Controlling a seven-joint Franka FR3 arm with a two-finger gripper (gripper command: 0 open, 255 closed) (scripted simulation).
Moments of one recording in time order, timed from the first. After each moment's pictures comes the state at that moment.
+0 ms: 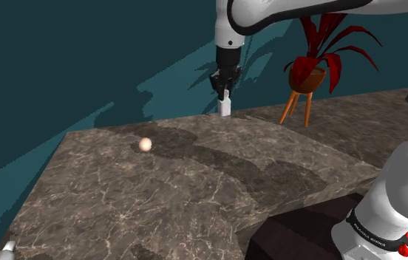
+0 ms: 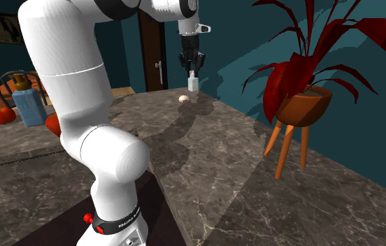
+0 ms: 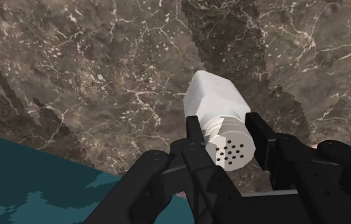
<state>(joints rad) 0.07 -0.11 0.18 -1.85 -0.04 1.78 0.26</state>
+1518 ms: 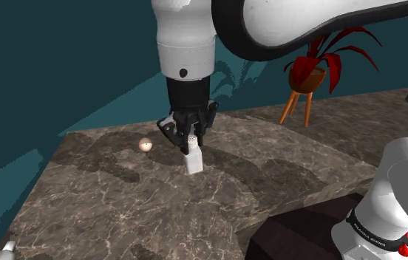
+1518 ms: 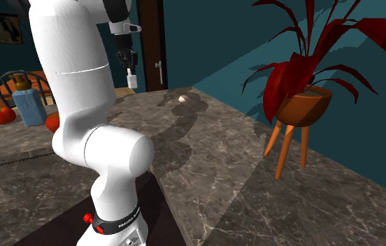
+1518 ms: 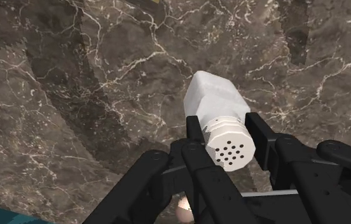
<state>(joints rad) 0.31 -0.06 0.51 -1.77 -0.05 1.72 0.83</state>
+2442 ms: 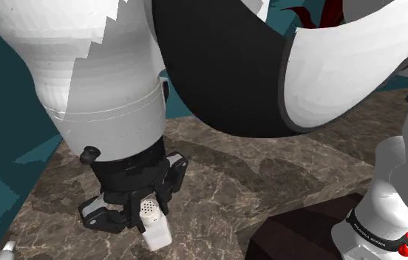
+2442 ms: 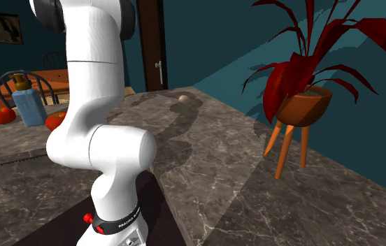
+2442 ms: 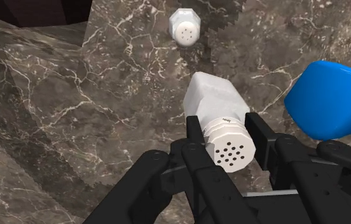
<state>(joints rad) 0.53 0.24 0.66 -1.48 -0.22 1.64 1.20</state>
